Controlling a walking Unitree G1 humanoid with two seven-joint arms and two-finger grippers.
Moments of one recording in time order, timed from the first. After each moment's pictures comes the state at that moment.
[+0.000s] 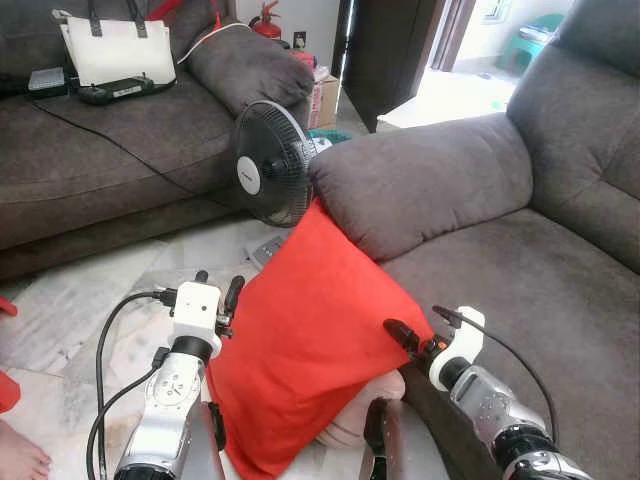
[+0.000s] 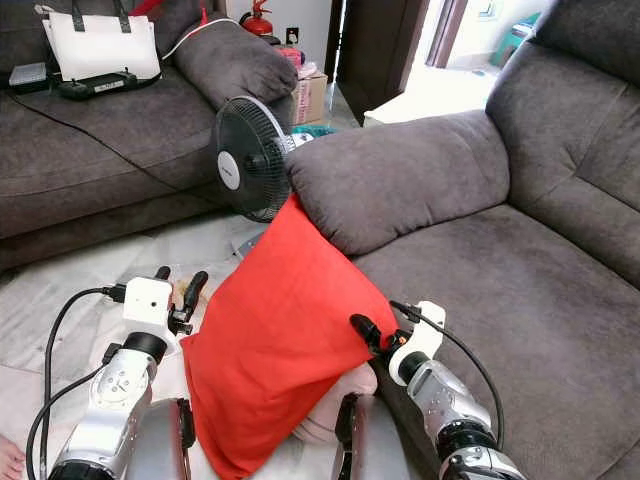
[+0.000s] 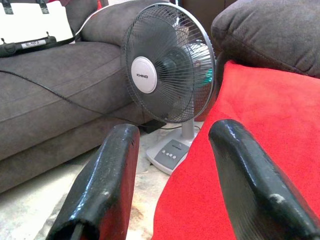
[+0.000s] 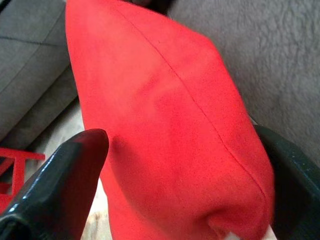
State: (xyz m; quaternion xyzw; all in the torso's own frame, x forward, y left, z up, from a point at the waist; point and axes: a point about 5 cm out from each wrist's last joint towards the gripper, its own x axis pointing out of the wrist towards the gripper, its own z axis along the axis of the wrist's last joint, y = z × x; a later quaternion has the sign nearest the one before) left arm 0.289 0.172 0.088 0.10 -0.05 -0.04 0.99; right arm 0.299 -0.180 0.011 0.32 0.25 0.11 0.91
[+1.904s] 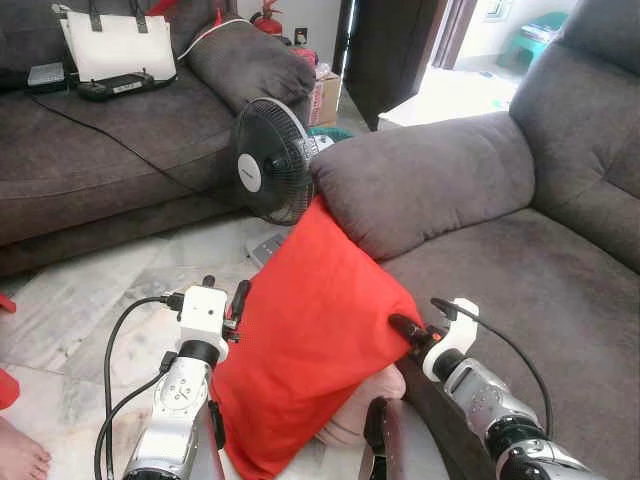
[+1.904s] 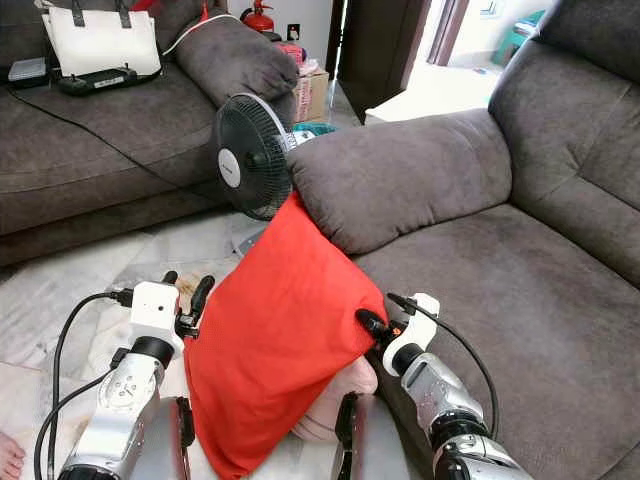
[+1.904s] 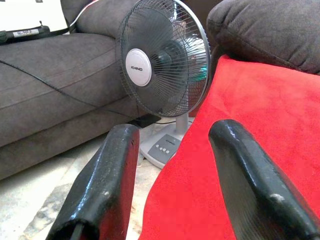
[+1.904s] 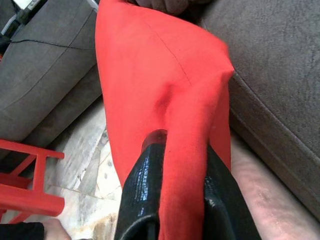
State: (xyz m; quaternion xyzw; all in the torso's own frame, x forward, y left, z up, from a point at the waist) left arm 0.287 0.164 0.084 0.09 -0.04 -0.05 0.99; right arm 0.304 -0.173 0.017 0.33 0.23 0.15 0.90
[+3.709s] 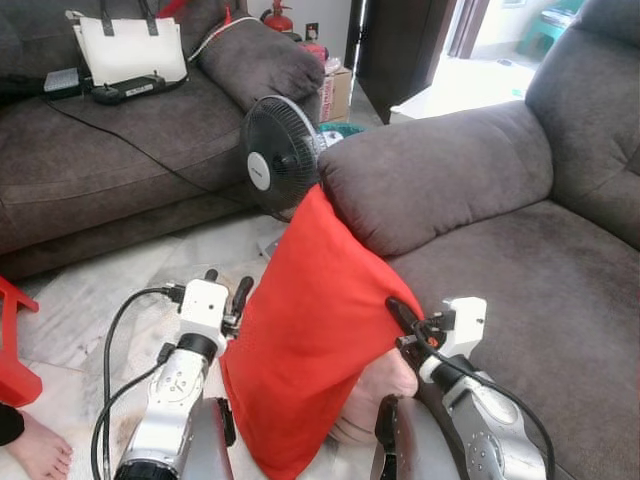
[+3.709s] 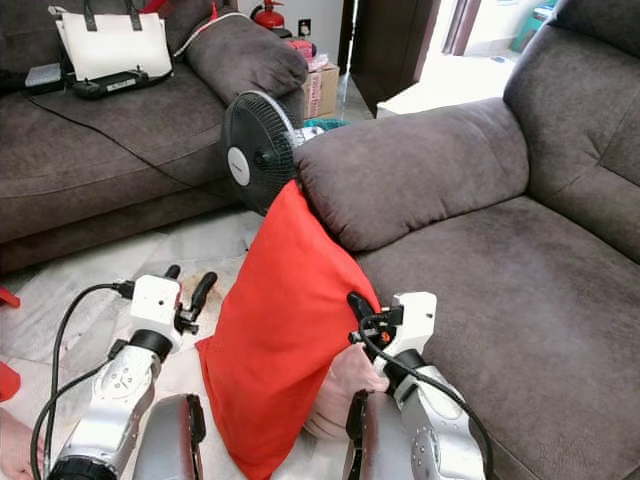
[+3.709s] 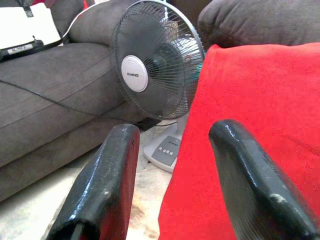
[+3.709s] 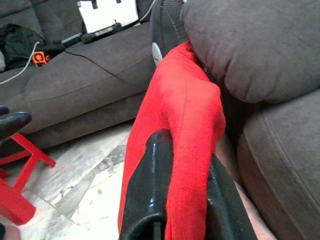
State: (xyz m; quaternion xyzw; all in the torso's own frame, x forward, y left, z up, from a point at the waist) left arm 0.294 0.164 0.091 0.10 -0.05 -0.08 0.99; right arm 0.267 -0.142 0.071 0.16 0.07 0.21 0.96
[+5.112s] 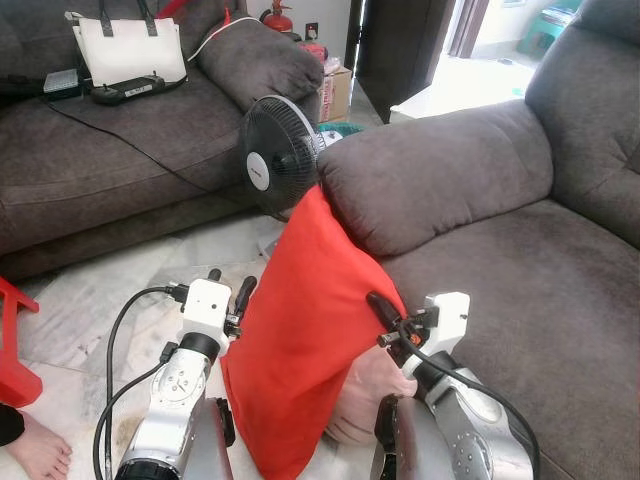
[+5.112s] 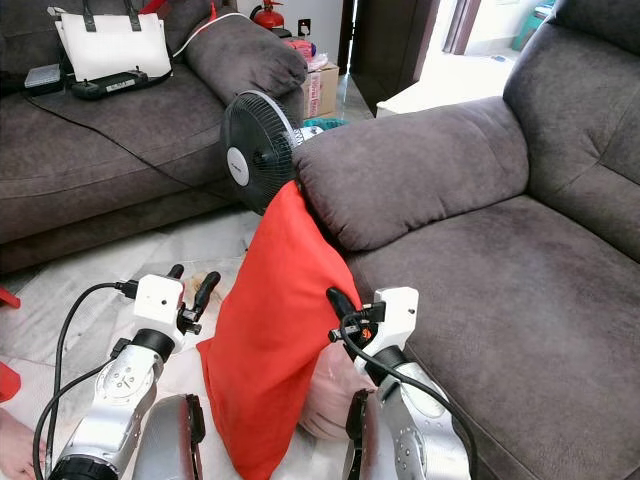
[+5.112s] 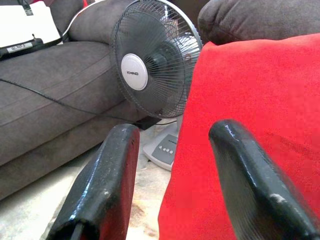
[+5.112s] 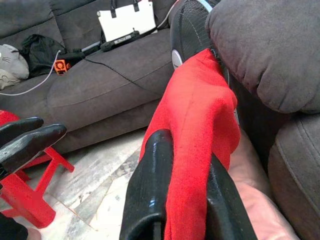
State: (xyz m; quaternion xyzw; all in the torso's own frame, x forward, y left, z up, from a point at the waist) left arm 0.293 0.165 0.090 0.10 -0.05 -0.08 0.99; right arm 0.264 -0.121 0.081 0.18 0.05 0.23 0.95
